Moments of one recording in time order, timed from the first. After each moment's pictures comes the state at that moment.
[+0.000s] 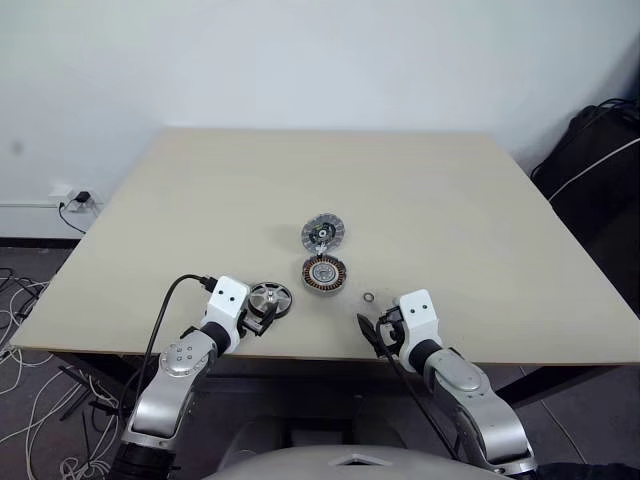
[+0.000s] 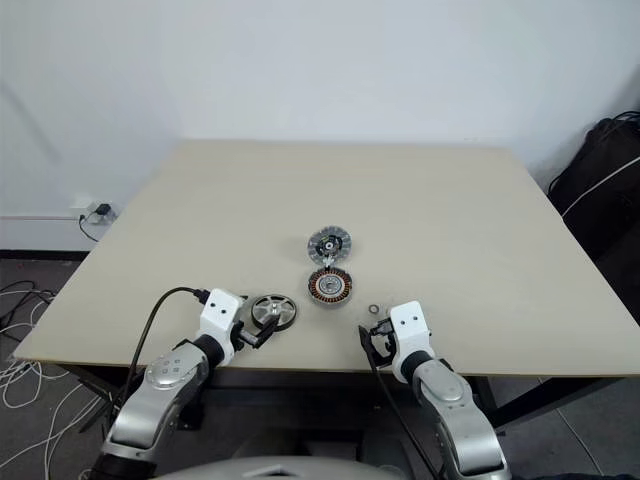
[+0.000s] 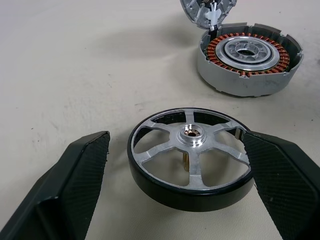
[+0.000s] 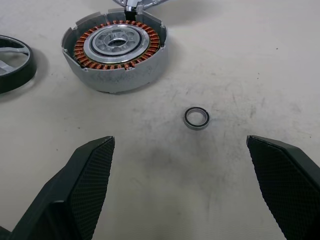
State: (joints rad) left arm 0.15 0.29 -0.13 -0.21 -0.06 0.36 -0.38; right arm 0.25 -0.23 0.14 -0.36 0.12 0.55 0.23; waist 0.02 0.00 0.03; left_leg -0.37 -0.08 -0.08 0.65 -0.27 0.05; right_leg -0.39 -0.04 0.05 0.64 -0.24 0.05
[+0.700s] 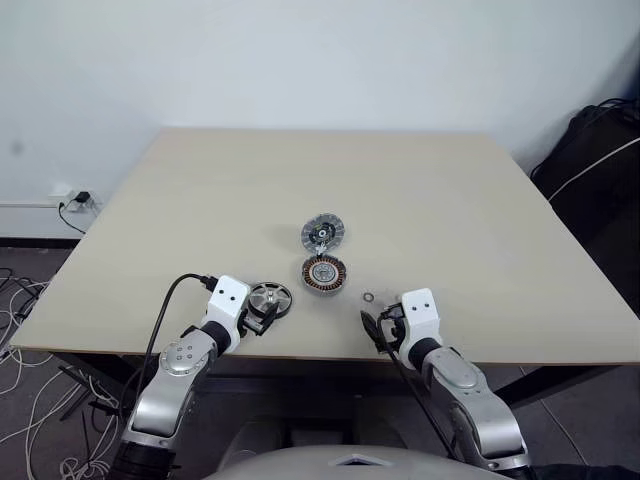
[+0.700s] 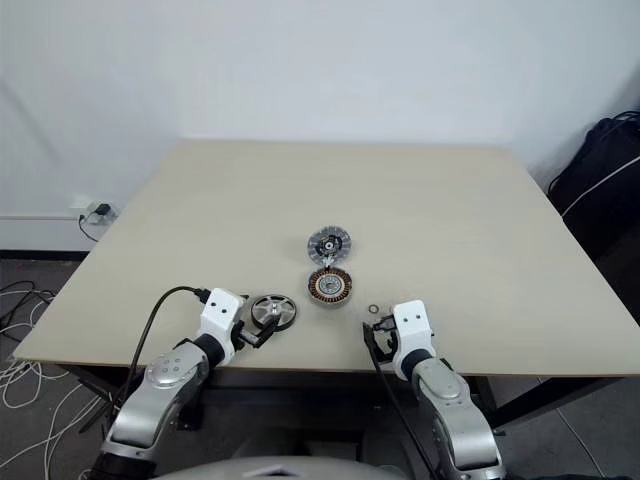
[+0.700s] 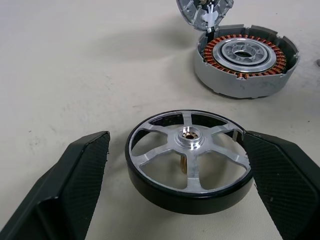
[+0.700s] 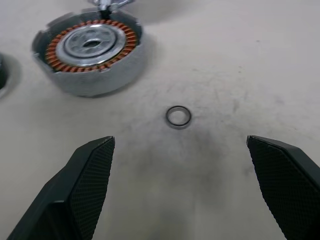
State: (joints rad) left arm 0.14 0.29 -0.13 -0.21 -0.06 0.36 -0.39; right arm 0.22 -0.18 0.11 -0.31 0.11 0.55 0.17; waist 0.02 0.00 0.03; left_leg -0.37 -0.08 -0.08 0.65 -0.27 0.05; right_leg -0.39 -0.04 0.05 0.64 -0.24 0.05
